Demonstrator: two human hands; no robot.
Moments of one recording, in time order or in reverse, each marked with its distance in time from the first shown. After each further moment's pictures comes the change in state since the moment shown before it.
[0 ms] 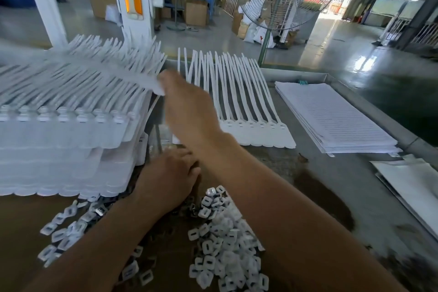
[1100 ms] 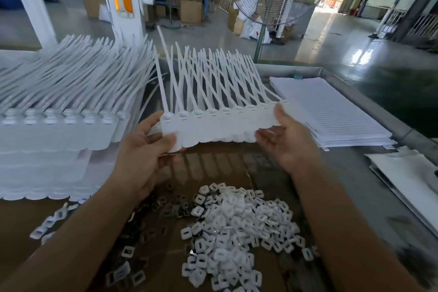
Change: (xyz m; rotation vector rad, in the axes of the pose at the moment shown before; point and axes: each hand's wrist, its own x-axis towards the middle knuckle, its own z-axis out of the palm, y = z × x) left_hand 0.016 -0.005 -0.018 -1.495 0.155 -0.397; right_hand -0.081 0.106 -0.068 1.249 0.416 1.212
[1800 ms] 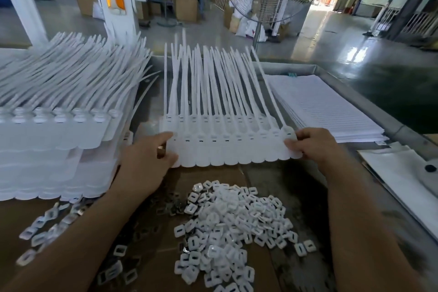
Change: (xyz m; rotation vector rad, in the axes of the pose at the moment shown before) left_hand -0.001 -0.018 -0.004 1.086 0.071 0.299; right_hand 0.035 -0.015 -0.078 -0.941 0.111 -0.207
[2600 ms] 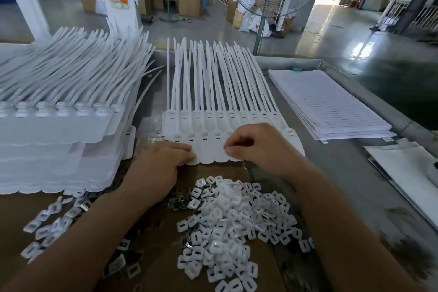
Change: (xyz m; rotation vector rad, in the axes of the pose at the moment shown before) left_hand -0.006 0.005 0.002 0.276 -0.211 0.355; right_hand -0.058 -0.053 0.058 -0.176 -0.453 -0.533
